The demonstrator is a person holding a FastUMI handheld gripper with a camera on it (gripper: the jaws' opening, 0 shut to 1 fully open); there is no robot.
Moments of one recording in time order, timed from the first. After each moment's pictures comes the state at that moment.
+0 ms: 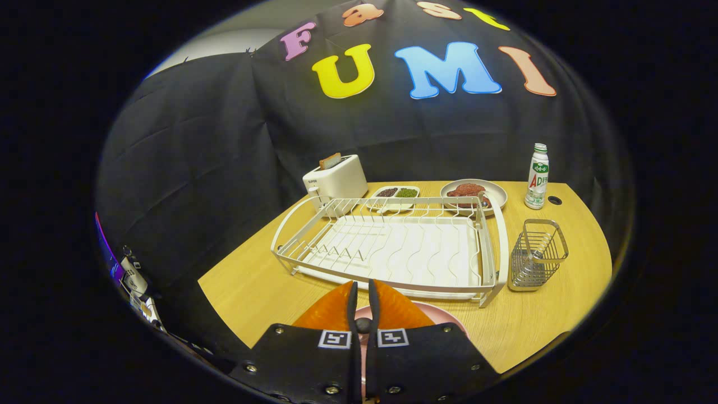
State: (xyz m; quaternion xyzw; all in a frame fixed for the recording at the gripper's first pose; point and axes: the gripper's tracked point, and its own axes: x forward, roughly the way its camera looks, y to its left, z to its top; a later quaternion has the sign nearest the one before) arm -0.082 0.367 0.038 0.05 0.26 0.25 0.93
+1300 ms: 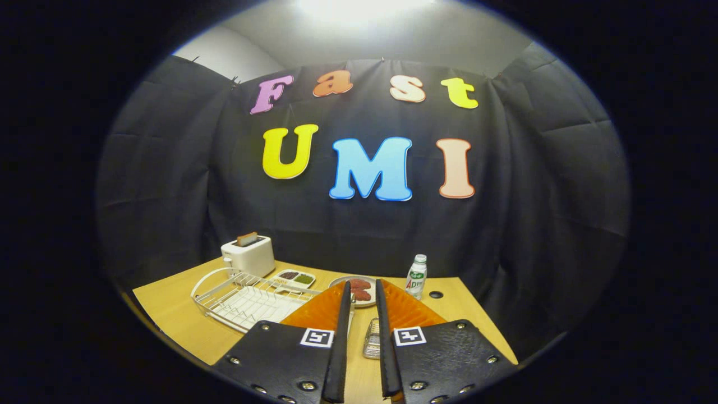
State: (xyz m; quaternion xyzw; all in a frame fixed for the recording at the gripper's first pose) arm -0.061 0.177 0.220 -0.04 0.02 0.04 1.00
